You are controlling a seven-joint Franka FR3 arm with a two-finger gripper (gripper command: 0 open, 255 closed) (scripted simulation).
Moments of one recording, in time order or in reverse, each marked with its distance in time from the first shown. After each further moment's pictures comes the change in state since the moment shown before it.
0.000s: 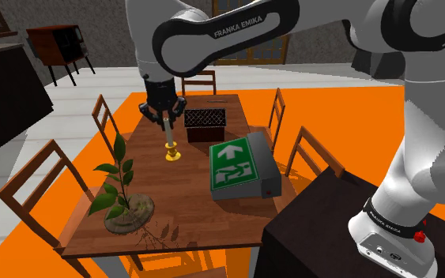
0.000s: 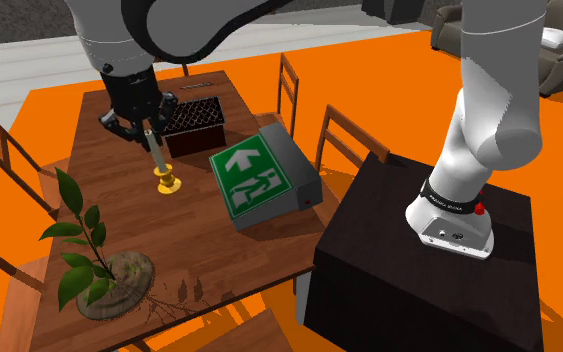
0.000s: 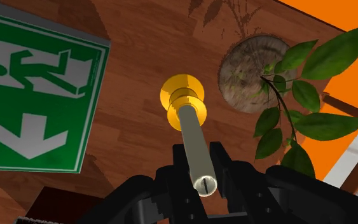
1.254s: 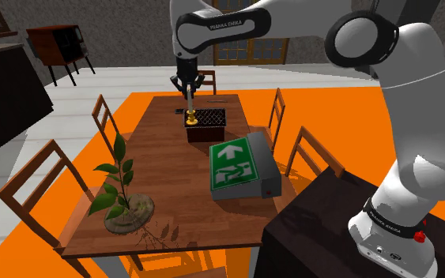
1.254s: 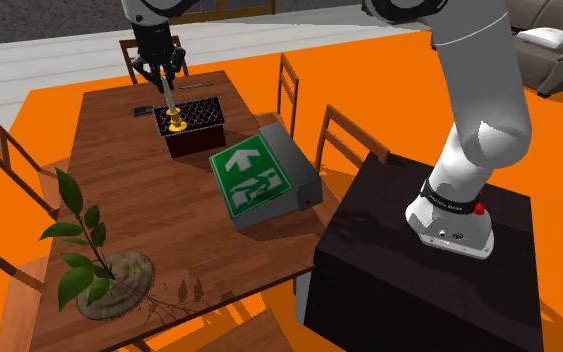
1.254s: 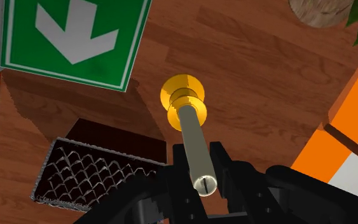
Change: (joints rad) arm -0.195 0.227 -0.102 0.359 0.009 -0.079 -0.370
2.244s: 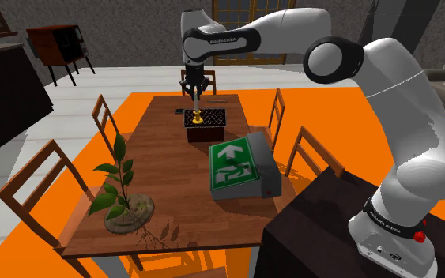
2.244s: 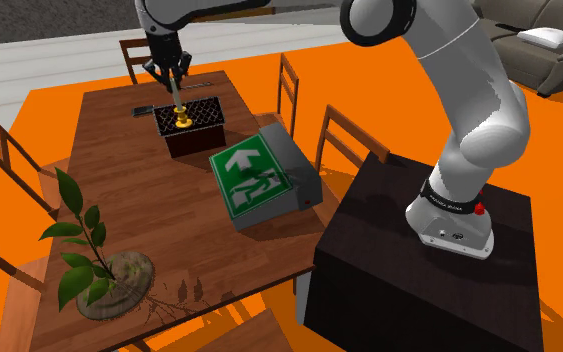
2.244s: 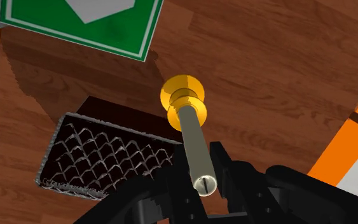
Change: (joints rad) arm -0.041 0.193 -0.036 0.215 -0.013 -0.008 -0.118
